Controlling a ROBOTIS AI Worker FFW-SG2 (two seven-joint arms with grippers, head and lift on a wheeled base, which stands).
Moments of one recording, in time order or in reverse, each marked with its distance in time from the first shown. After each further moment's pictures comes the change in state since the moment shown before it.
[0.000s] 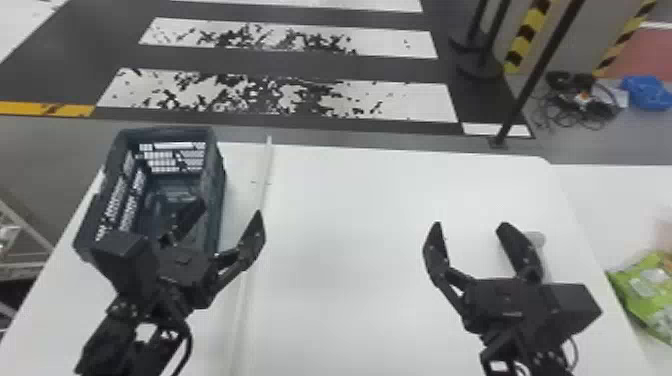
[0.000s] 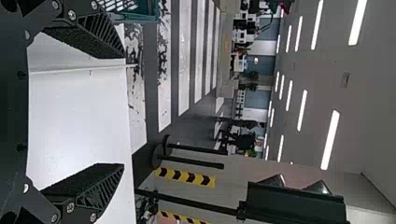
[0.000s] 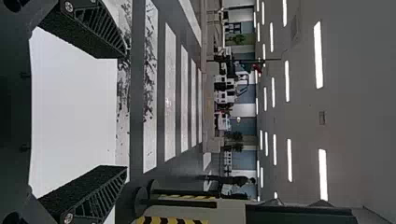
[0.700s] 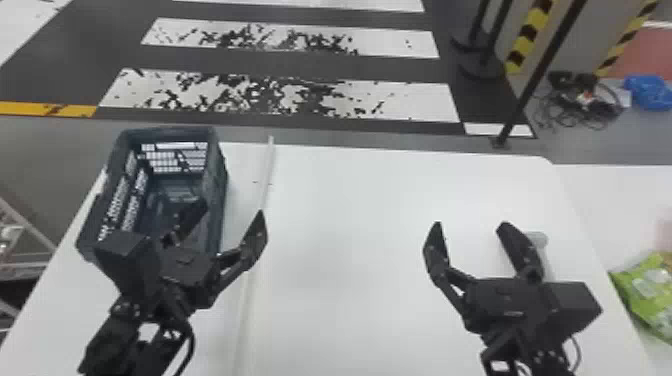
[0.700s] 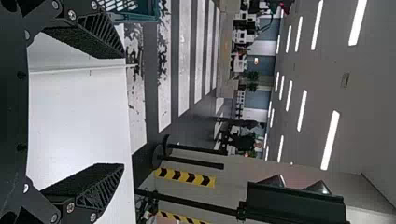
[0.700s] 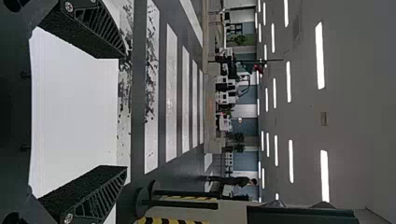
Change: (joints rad) left arm 0.000 0.000 -0.002 0.000 0.000 0.000 0.001; right arm -0.002 0.001 0.003 -0.005 0.003 0.011 0.000
